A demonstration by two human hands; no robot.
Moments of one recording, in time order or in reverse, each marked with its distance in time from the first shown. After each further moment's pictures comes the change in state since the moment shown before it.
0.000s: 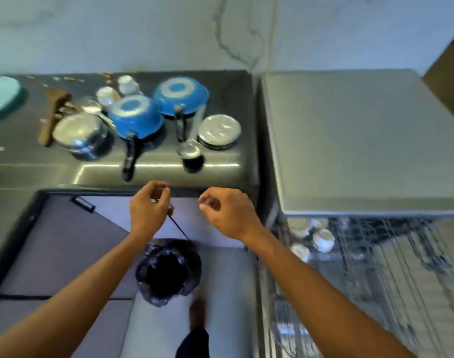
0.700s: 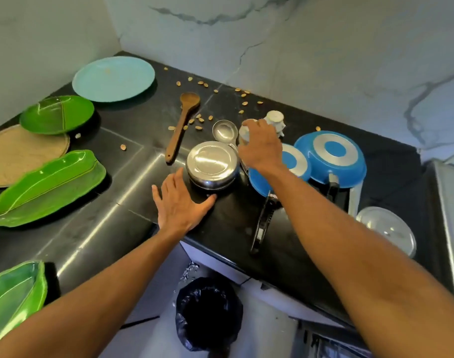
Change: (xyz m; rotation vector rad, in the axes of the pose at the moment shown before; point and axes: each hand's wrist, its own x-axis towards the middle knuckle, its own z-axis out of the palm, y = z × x) left_hand 0.217 -0.200 -0.121 0.531 0.124 -0.278; right_hand 0.413 -0.148 0.194 -0.474 0.004 -0.170
